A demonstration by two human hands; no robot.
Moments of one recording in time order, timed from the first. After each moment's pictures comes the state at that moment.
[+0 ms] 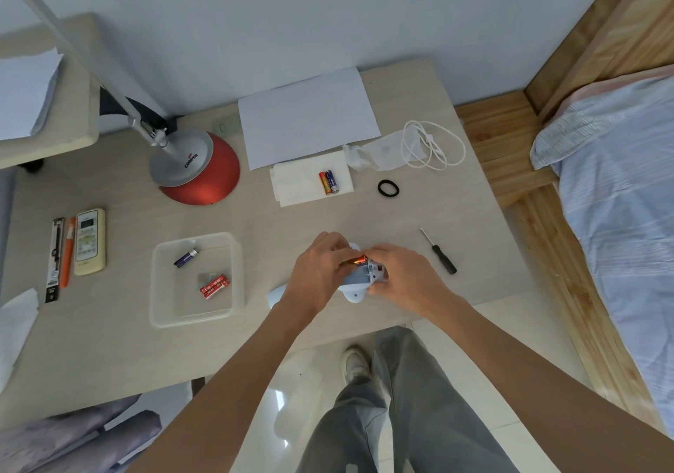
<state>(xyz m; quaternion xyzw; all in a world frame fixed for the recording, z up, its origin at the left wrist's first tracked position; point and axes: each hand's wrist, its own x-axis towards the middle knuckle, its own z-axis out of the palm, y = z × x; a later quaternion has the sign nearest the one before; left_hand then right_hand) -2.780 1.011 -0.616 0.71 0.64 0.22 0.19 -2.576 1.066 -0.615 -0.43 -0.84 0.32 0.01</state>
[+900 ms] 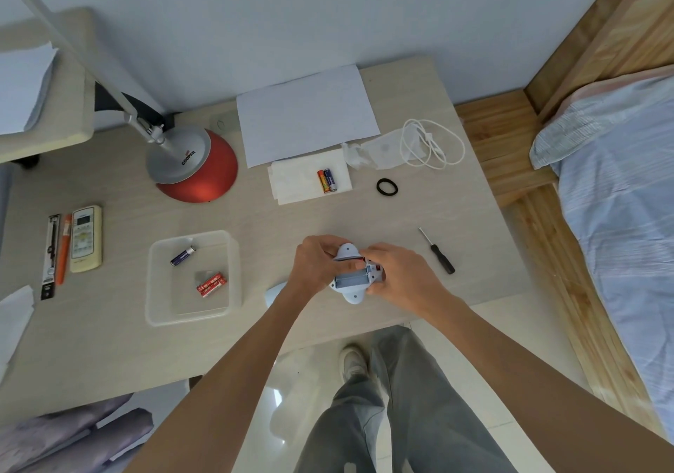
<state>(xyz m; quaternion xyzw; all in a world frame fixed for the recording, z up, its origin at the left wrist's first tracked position) -2.781 1.026 -0.622 0.41 0.73 0.25 0.48 -2.579 1.066 -0.611 -0.44 -0.83 0.33 0.01</state>
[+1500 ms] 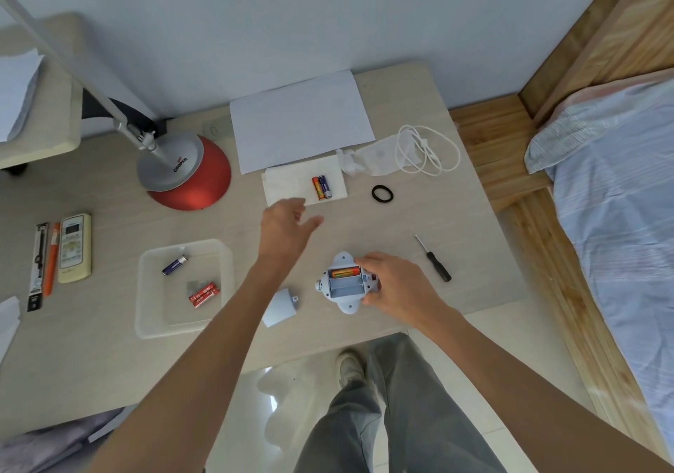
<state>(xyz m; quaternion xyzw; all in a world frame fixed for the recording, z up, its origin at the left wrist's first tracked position) -2.827 1.078 -0.601 0.47 0.80 0.24 0.28 -2.577 1.063 -0.614 -0.44 -0.84 0.32 0.00</state>
